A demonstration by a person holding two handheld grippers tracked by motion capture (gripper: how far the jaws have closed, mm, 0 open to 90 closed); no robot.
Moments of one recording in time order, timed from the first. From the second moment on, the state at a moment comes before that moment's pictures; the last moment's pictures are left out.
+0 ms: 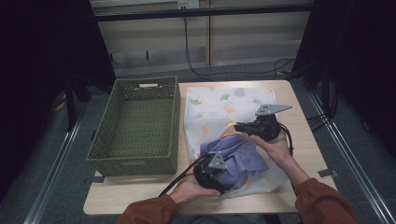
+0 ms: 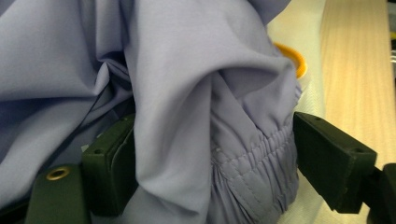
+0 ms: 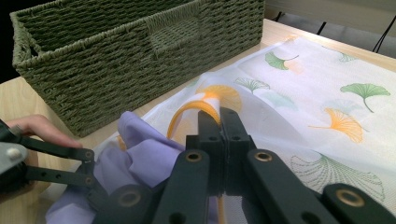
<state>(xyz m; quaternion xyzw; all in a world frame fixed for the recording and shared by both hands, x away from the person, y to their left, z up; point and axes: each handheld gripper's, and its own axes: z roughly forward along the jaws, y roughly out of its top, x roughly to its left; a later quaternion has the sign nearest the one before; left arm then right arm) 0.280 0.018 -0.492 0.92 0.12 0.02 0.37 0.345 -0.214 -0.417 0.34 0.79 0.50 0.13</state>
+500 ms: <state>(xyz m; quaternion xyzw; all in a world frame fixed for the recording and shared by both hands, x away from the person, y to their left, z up) 0.288 0.016 -0.486 0.93 0.12 0.04 0.34 0.346 -0.215 -0.417 0.34 0.79 0.50 0.12</state>
